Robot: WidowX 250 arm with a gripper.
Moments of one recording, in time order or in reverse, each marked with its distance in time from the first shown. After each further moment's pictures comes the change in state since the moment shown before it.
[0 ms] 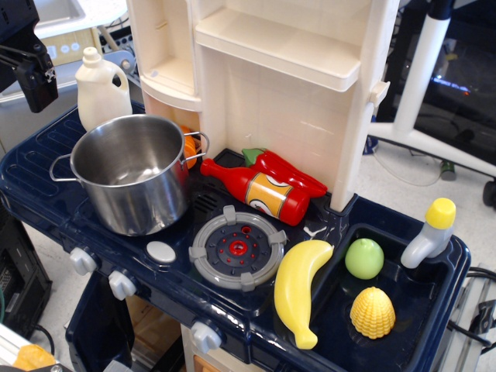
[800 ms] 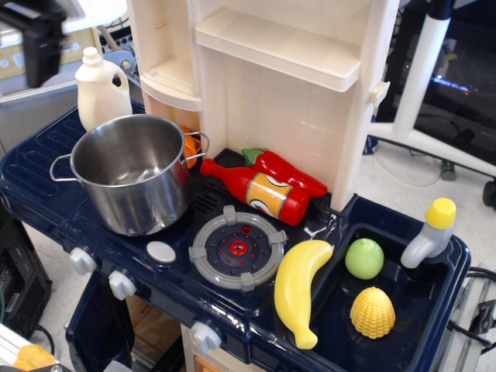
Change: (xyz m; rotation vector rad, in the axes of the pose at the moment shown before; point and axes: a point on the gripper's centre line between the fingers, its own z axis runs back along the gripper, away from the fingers) arm -0.023 -0.069 0.081 0.185 0.115 0.094
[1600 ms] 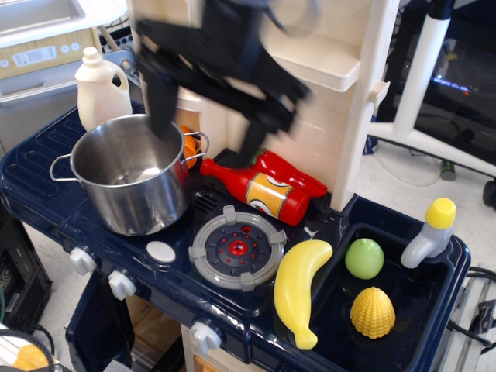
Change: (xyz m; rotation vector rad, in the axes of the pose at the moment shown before) arm -0.020 -0.163 0.020 -0.025 -0.017 0.064
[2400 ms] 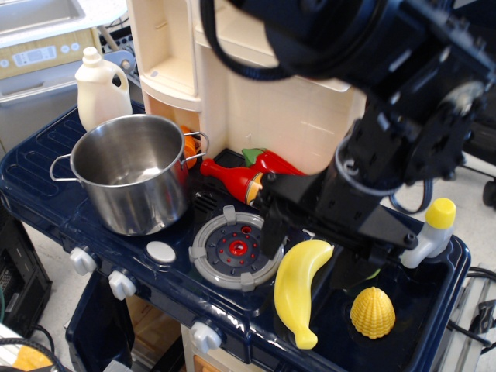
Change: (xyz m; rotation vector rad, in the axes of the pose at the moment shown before) arm -0.007 -0.081 -0.065 -0.021 -0.063 0.022
